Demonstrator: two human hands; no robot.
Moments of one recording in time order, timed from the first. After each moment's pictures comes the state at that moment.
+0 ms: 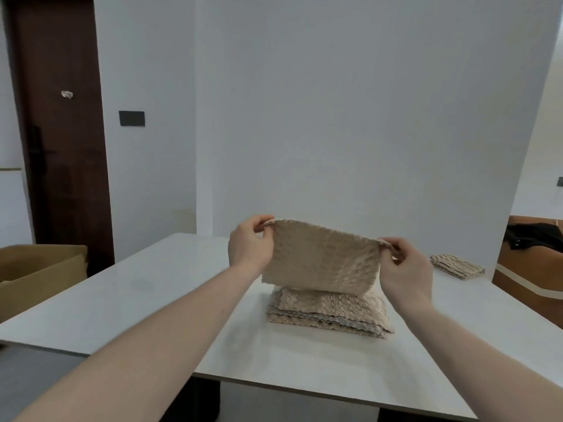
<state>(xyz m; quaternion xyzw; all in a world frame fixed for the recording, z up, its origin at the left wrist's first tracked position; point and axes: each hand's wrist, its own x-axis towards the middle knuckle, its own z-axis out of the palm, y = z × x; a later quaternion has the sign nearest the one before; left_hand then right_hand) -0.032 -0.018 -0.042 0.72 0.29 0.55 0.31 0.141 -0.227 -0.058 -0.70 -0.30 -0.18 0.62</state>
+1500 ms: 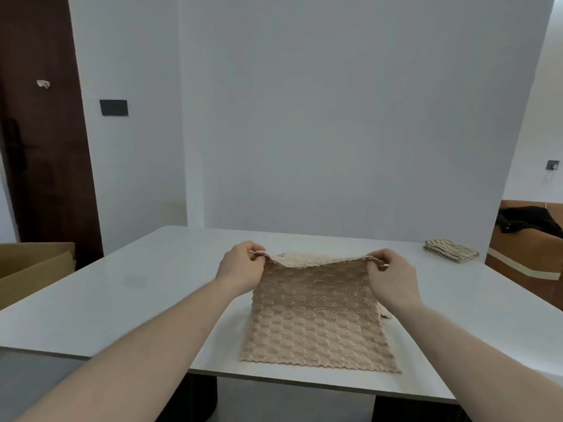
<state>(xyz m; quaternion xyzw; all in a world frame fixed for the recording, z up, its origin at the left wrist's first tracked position) -0.034 -0.007 -0.100 0.79 0.36 0.35 0.36 0.166 -0.217 -0.106 -0.78 -0.29 -0.10 0.54</state>
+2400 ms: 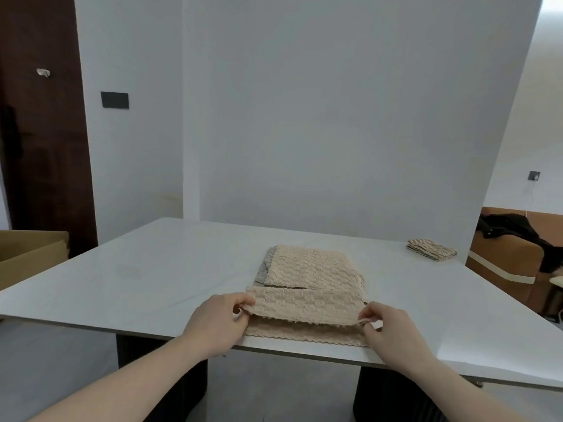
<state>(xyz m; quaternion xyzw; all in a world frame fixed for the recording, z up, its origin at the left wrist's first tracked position) -0.120 -0.069 -0.177 0.89 0.32 0.24 0.21 0.126 -0.312 -0.170 -0.85 -0.41 -0.05 0.32</state>
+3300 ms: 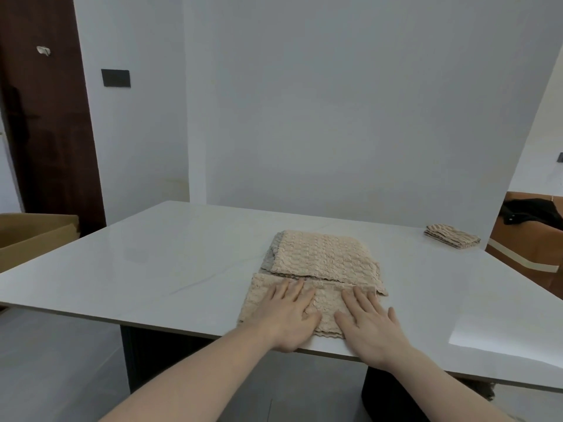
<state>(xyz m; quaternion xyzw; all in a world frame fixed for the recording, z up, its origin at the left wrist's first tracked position) -0.017 -0.102 -0.197 0.97 0.24 0.02 0.08 0.122 -0.248 -0.201 -0.90 -0.43 0.04 0.11</state>
